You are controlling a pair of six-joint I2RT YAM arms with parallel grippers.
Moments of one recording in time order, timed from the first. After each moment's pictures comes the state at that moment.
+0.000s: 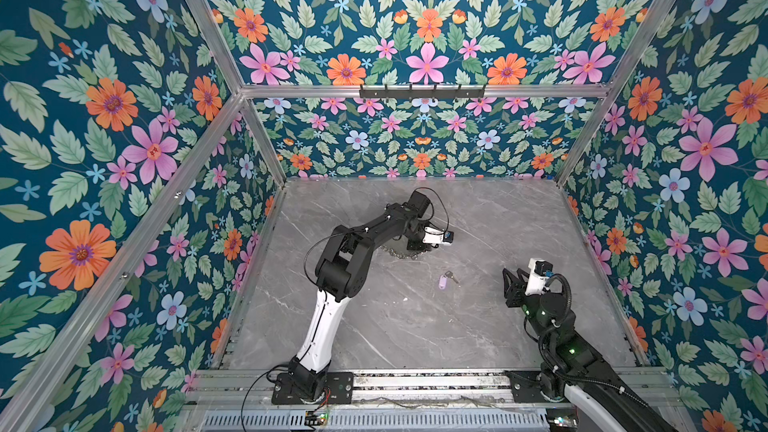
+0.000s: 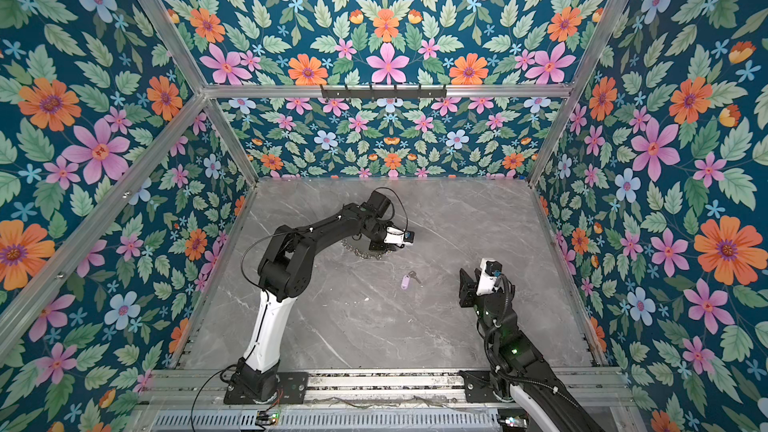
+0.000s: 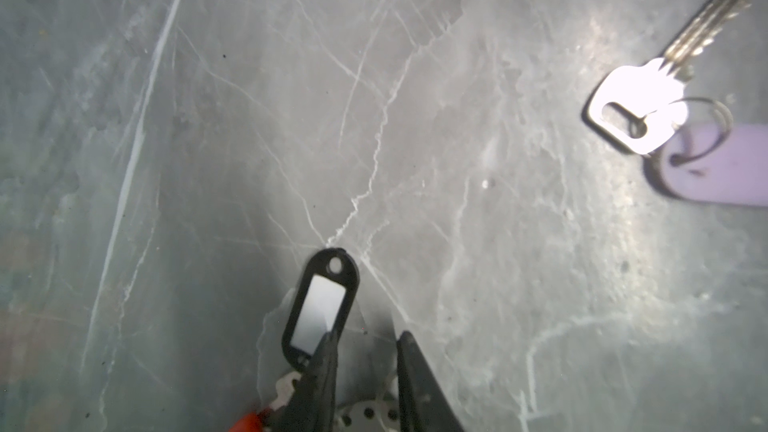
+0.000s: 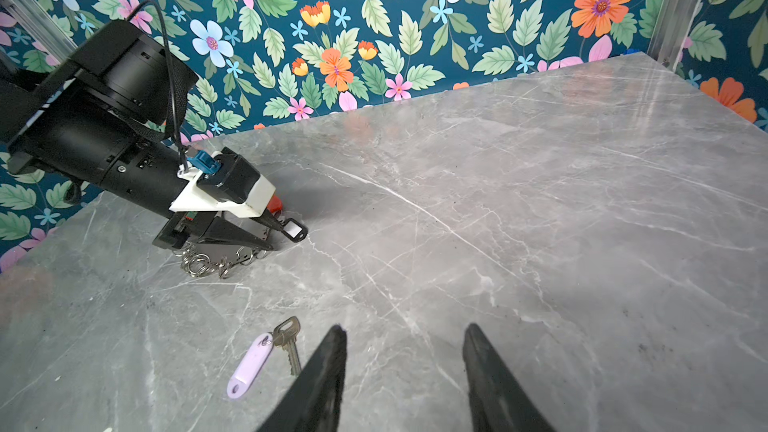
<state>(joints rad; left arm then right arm) -0.62 2.26 1.77 -0.68 0.33 1.18 0.45 0.43 0.08 0.12 0.24 0.33</state>
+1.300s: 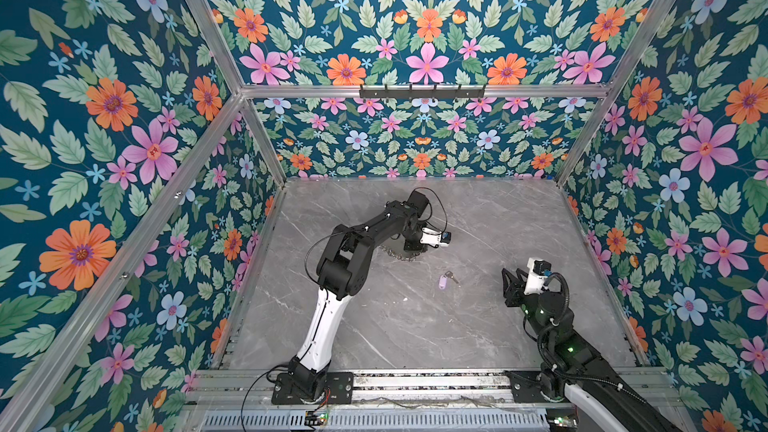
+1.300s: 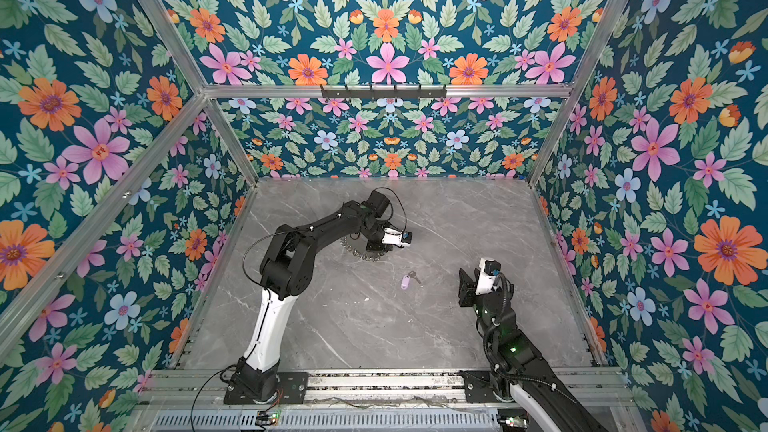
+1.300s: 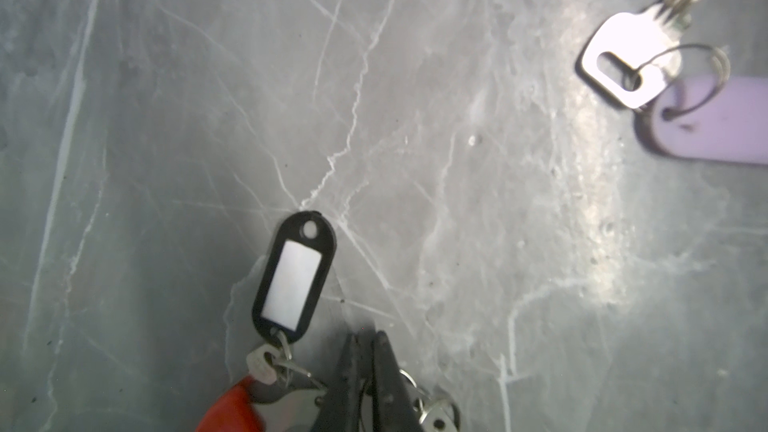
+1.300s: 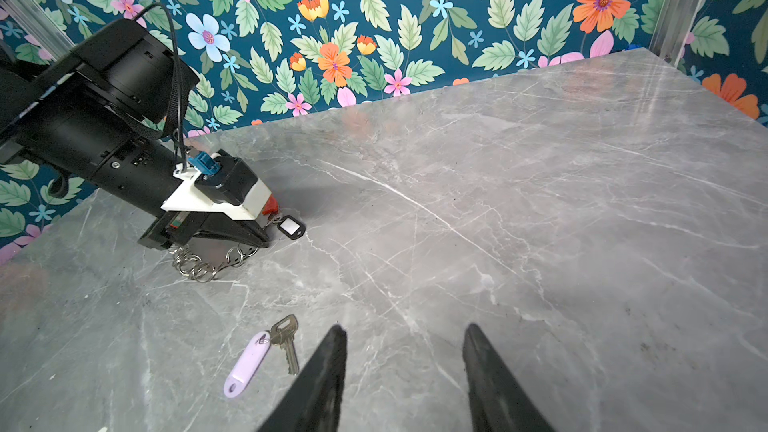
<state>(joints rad) -0.61 2.29 1.82 -0.78 0.30 1.18 0.45 0.46 0.08 0.14 0.24 0.33</state>
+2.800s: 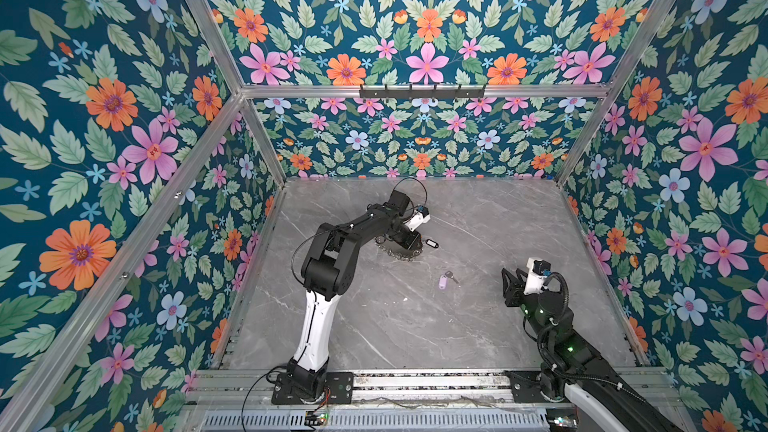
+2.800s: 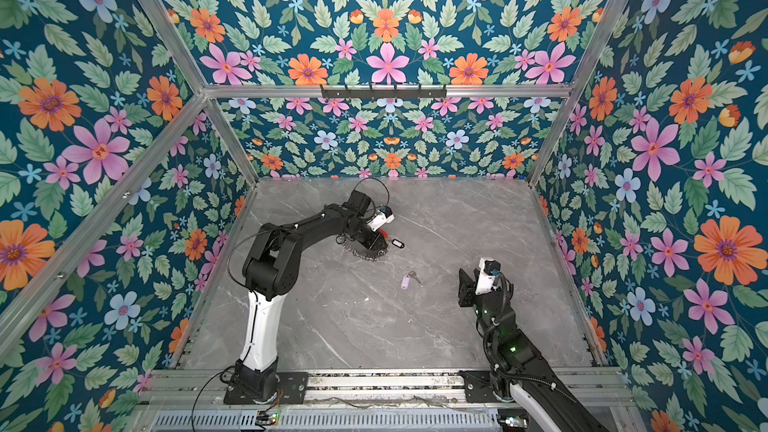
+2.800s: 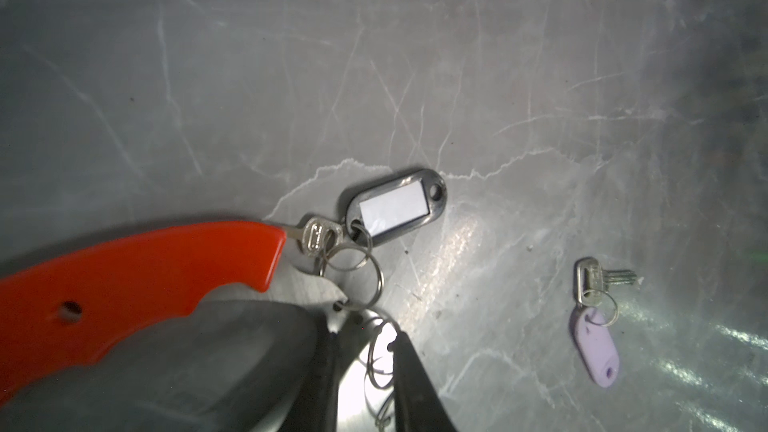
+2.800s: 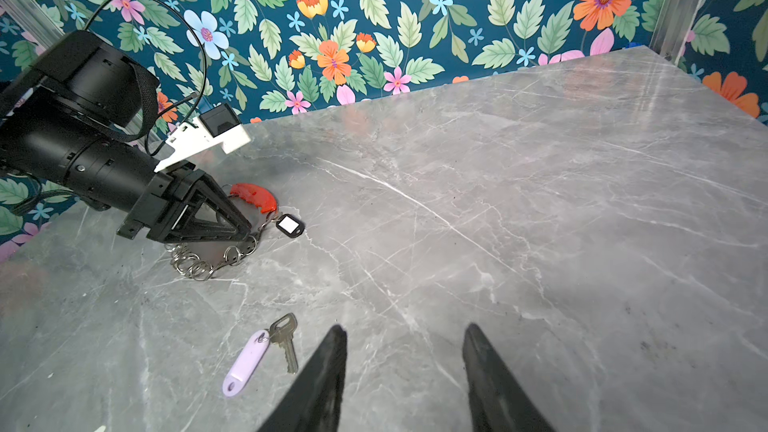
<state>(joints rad) -0.51 2.20 1.63 -0.59 0.47 0.23 0.45 0.47 0.08 0.14 0.24 0.33</state>
